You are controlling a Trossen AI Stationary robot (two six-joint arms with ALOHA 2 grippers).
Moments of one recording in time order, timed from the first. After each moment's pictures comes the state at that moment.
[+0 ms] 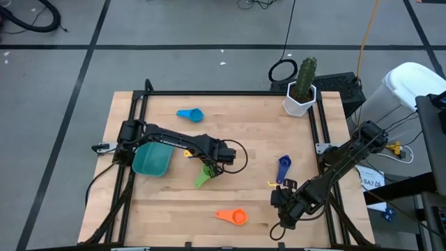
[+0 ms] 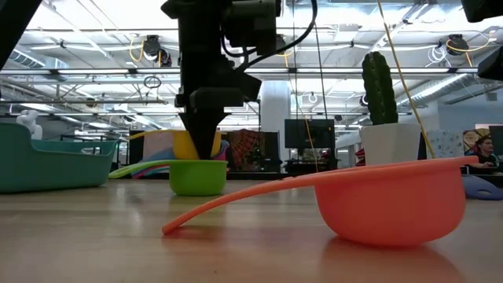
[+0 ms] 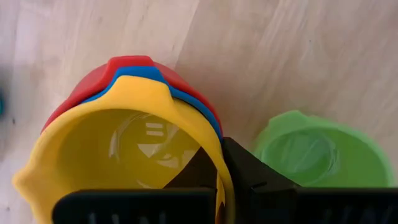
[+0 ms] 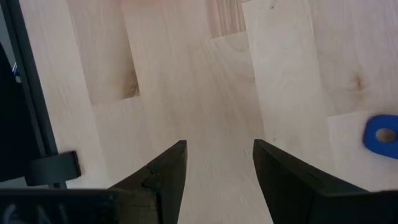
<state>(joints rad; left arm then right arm) -0.08 2.02 1.53 -1.03 -0.22 -0.47 0.75 1.53 0.97 -0.73 0.08 0.97</state>
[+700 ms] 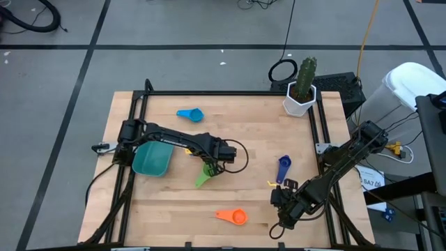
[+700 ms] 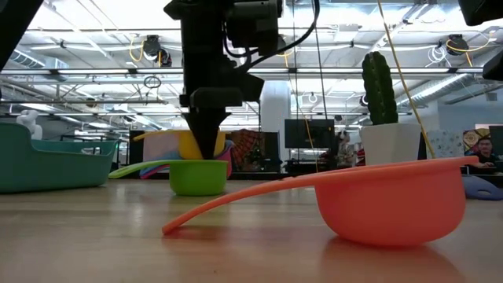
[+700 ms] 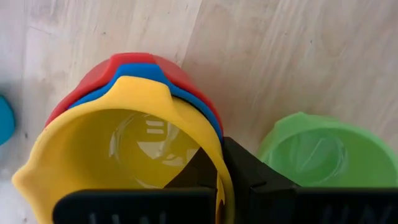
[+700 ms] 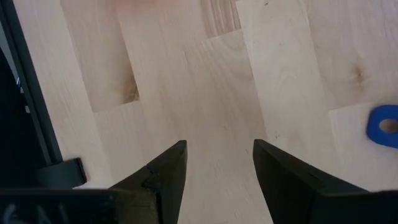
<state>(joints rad) -0.07 2.02 1.54 -1.03 -0.22 -0.40 0.75 1.53 0.97 -0.73 0.08 1.03</state>
